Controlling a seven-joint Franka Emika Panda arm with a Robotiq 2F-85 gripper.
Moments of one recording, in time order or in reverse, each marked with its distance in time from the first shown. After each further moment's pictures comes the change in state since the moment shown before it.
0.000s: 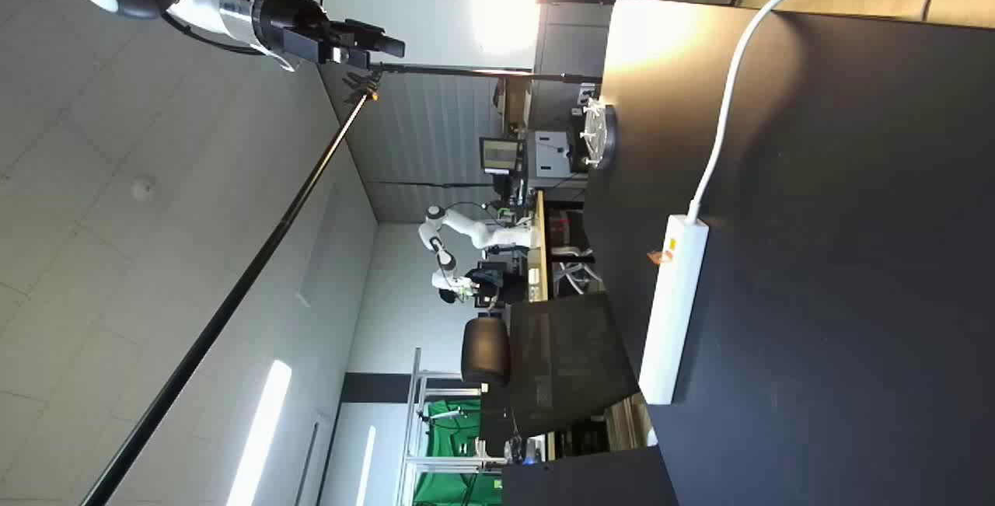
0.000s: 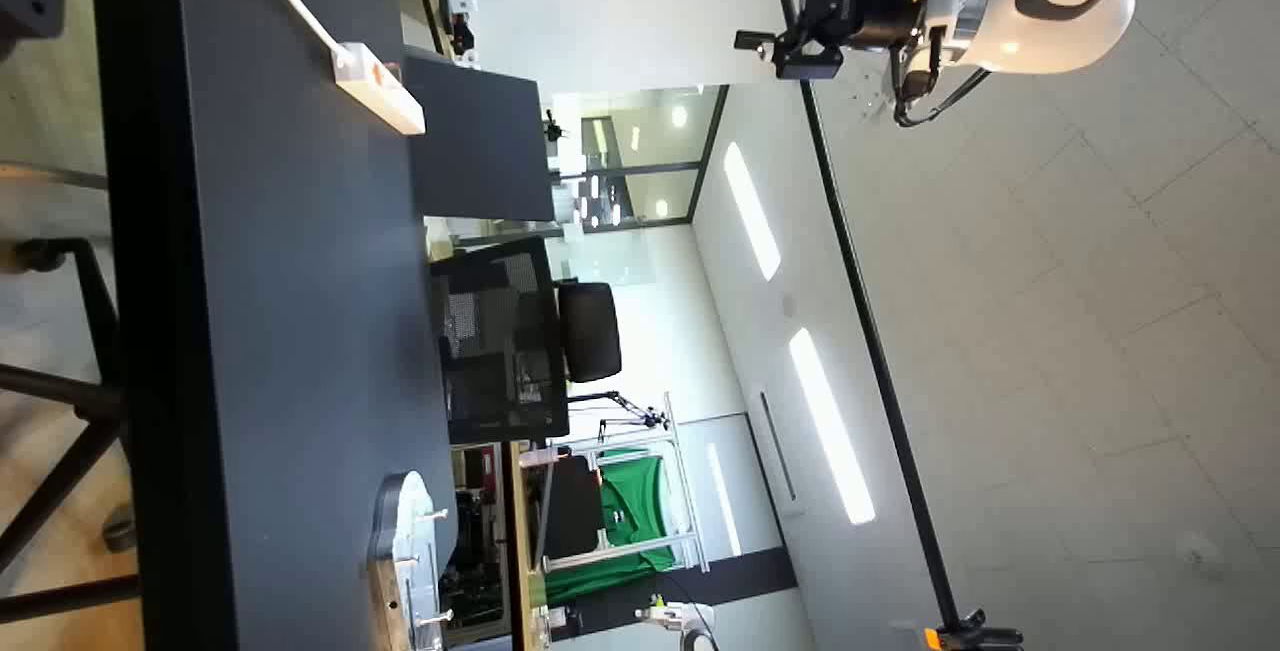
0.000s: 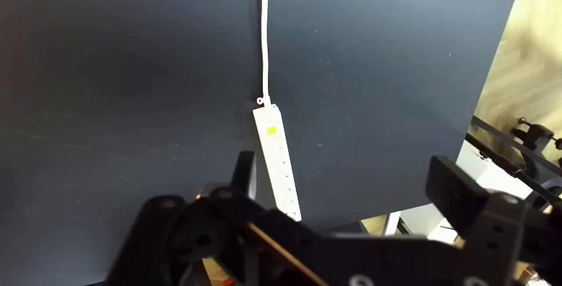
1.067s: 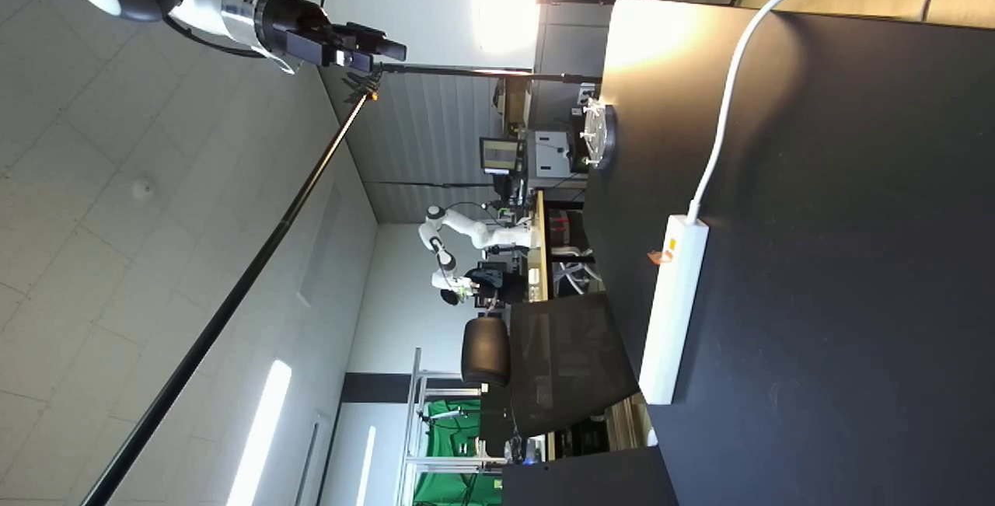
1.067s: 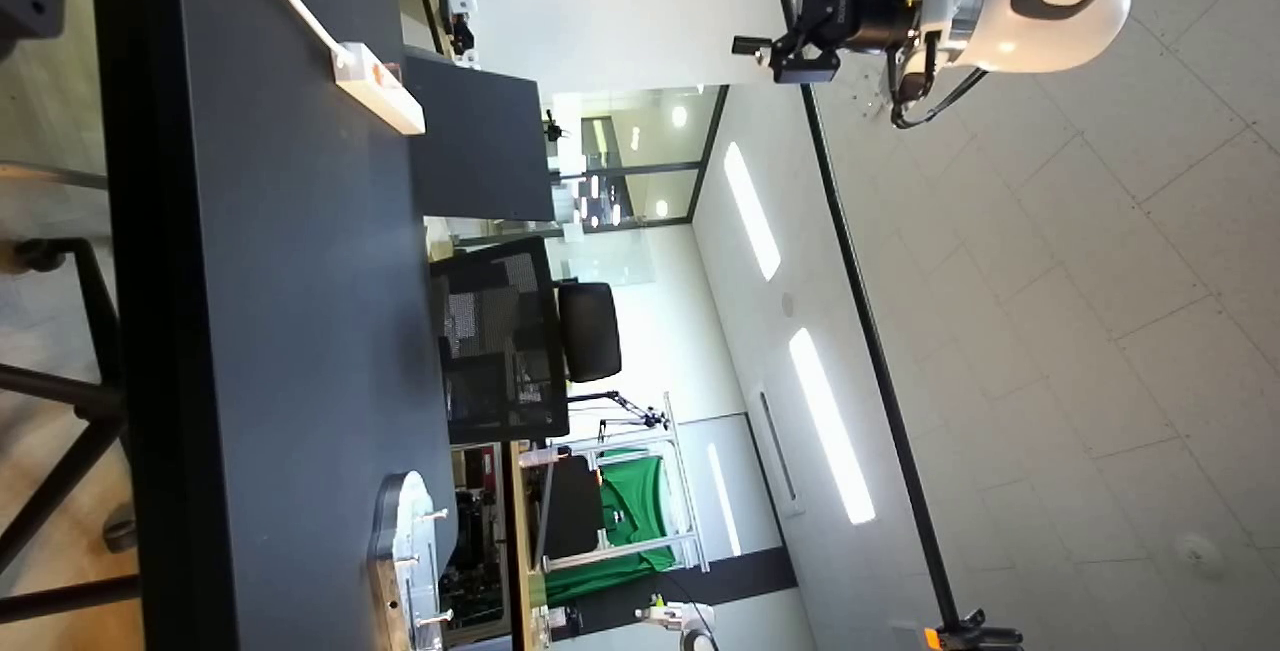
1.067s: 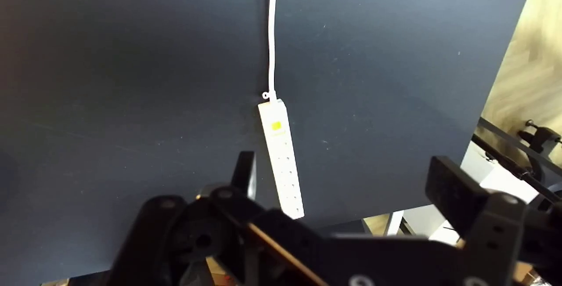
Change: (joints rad) arm -0.012 0.012 0.017 -0.005 0.000 0.032 -0.021
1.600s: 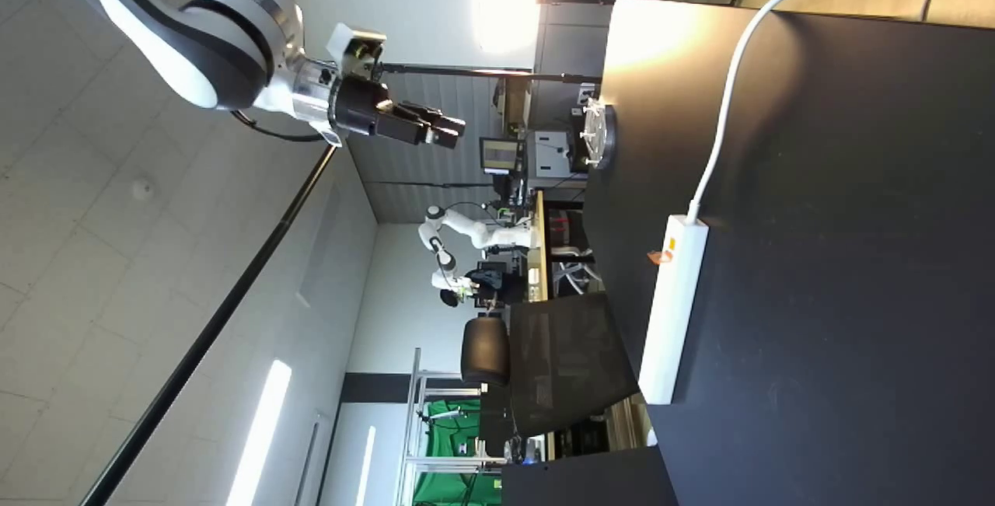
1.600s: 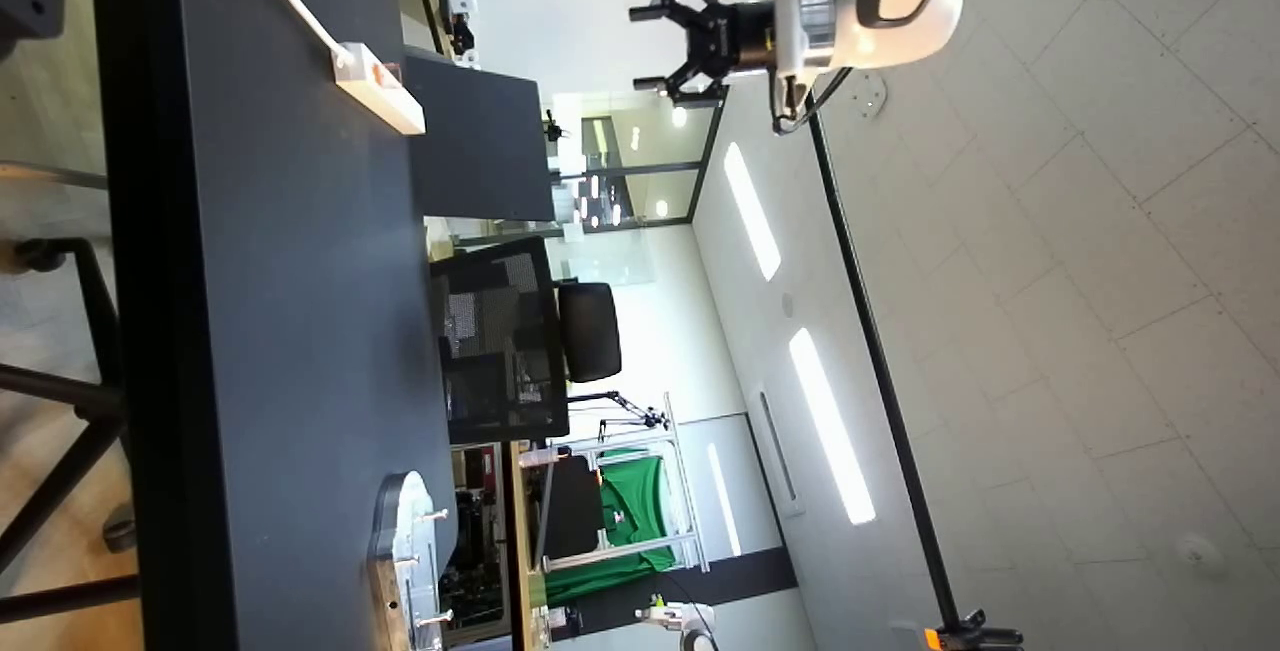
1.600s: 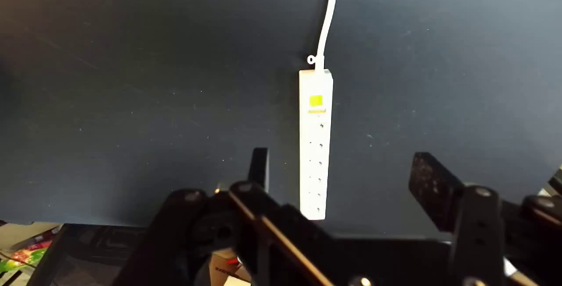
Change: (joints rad) arm 0.036 0.279 0.125 -0.034 0.001 0.413 -0.070
